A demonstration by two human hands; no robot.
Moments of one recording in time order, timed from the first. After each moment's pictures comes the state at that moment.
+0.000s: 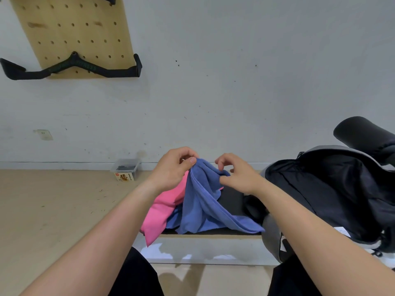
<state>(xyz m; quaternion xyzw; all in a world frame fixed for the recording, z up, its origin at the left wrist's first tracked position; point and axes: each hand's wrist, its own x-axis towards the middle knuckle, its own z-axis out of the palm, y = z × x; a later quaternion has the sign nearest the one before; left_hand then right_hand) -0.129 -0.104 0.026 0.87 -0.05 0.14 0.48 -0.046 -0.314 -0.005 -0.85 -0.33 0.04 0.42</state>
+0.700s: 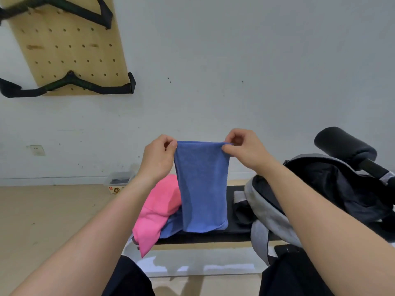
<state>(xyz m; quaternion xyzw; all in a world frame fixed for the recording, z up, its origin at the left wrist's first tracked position) -0.123 -0.106 0.069 0.87 0.06 0.31 0.39 -0.050 -0.343 0.085 -0.79 -0.27 -0.06 0.55</state>
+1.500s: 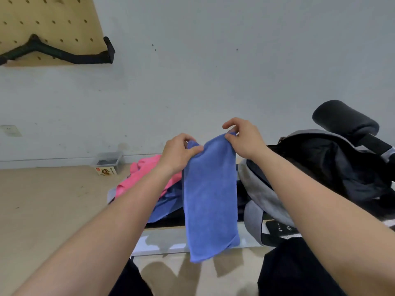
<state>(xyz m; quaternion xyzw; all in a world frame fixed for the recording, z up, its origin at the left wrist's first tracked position) -0.057 -0.152 0.004 0.89 0.04 0.18 0.42 -0.004 -0.357 0.036 -0.88 -0.19 -0.09 0.42</state>
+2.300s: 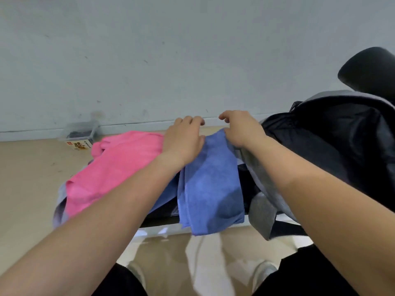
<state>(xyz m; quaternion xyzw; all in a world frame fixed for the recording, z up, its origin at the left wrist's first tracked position) 0.047 -0.170 -0.101 0.98 -0.04 0.14 0.13 0.115 -0.344 -0.086 -0.97 -0.16 -0.02 0.18</state>
